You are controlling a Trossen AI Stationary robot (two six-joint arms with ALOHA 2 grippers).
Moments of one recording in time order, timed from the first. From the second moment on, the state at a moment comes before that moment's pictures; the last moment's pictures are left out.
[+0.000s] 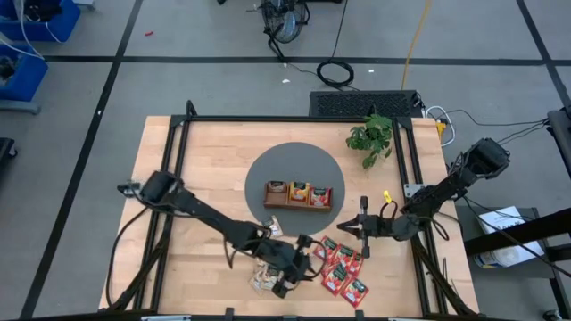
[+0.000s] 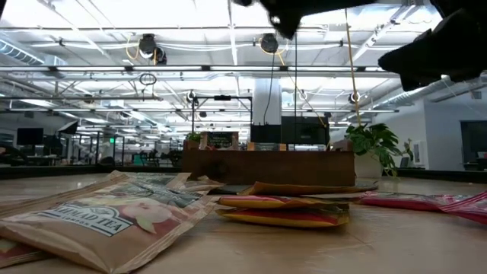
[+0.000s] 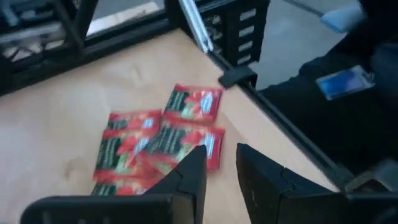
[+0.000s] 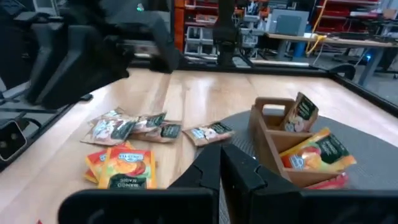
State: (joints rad) left arm -0.43 2.03 1.41 0.14 0.04 0.13; right arm 0.68 1.26 0.20 0.87 0.71 0.10
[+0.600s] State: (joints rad) left arm -0.42 2.14 1.45 0.14 -0.03 0.07; right arm 0.68 1.37 0.20 0.69 0.38 0.51
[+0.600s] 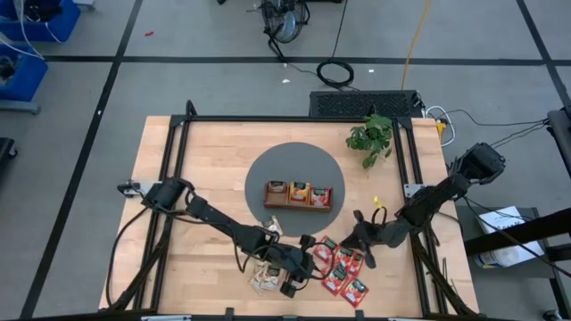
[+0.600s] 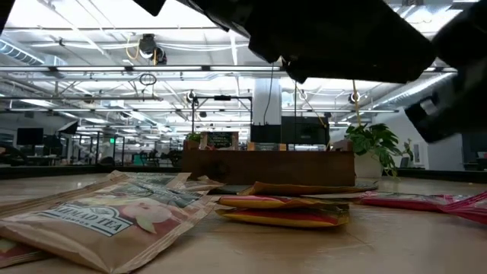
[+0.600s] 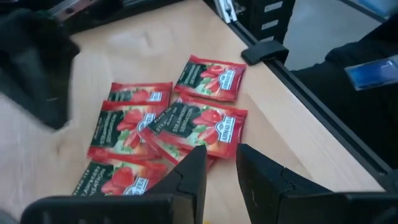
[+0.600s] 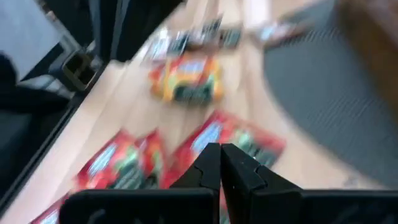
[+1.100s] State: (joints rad) left arm -0.46 2.14 1.48 0.21 0.04 -0.24; right arm 0.83 1.37 0.20 0.81 0.37 0.52
